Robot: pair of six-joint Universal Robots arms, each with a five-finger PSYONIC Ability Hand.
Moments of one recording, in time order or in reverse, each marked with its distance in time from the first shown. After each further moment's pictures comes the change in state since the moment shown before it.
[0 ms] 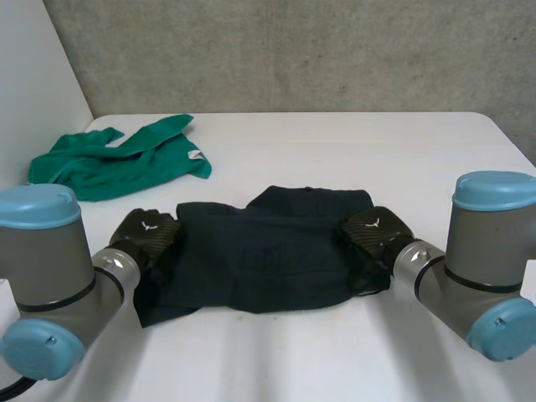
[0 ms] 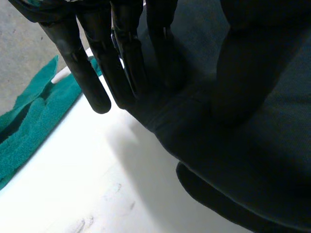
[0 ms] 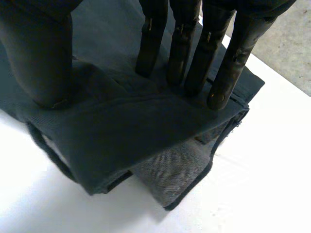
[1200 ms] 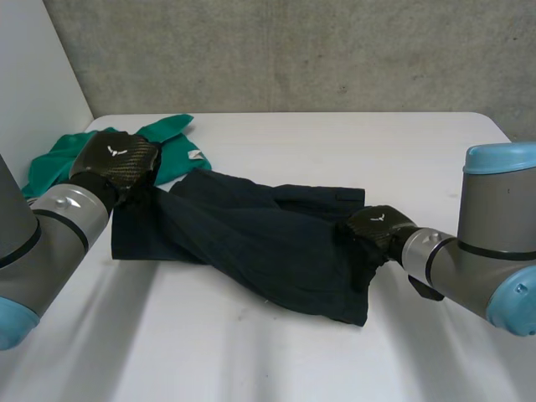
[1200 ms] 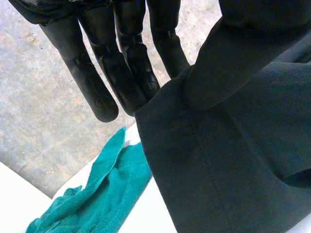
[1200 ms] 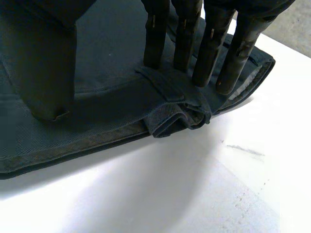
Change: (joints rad) left arm 0.011 0.243 0.113 -0.083 0.005 -0.042; right arm -0.031 0.009 -0.126 0.226 -0.056 0.088; left_hand 0.298 0.371 0.368 0.373 0.364; right_hand -0.153 -0.227 -0.231 -0.232 -0.191
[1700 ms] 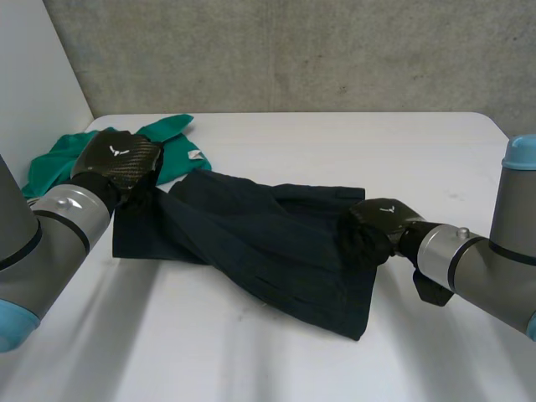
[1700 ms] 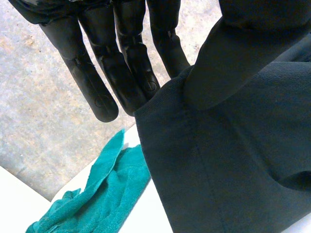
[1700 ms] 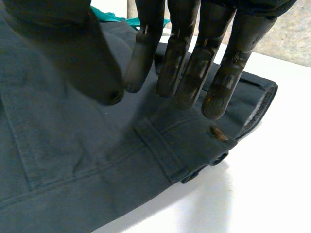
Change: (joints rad) left arm -0.008 0.005 -0.003 0.001 0.001 0.001; right arm -0.037 -0.156 0.115 -0.022 -0.108 0.208; left_hand 0.000 0.000 0.000 0.000 0.000; right_hand 0.483 0.581 0.602 0.601 0.600
